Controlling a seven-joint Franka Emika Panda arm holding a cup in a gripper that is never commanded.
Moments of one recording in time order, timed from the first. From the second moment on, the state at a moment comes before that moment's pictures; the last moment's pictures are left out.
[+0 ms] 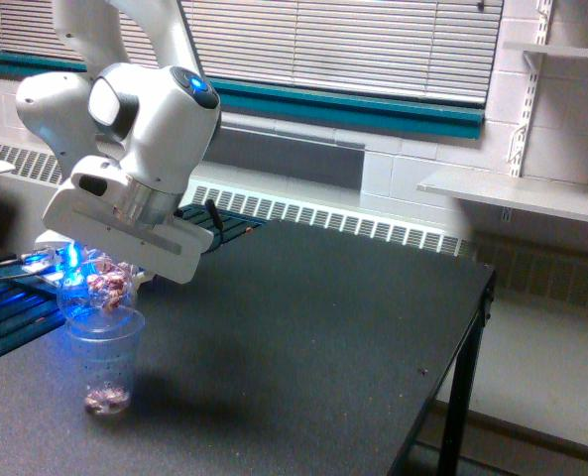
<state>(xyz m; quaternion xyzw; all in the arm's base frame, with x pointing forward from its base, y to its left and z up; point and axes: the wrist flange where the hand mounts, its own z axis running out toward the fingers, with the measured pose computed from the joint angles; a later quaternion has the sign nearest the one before) 0.324 -0.265 0.261 0.60 -0.77 -0.06 0.19</state>
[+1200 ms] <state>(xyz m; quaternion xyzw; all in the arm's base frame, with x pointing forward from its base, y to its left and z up) 0.317 -0.299 0.274 0.63 -0.76 -0.11 0.13</state>
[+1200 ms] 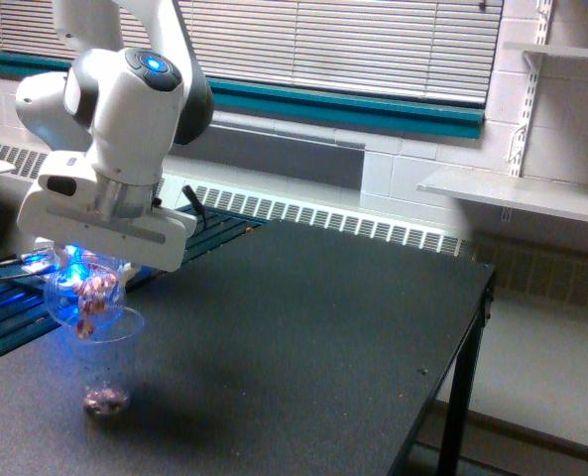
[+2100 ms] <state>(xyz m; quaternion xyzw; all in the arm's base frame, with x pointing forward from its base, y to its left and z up) 0.331 -0.291 0.277 0.66 -0.73 -0.11 0.12</state>
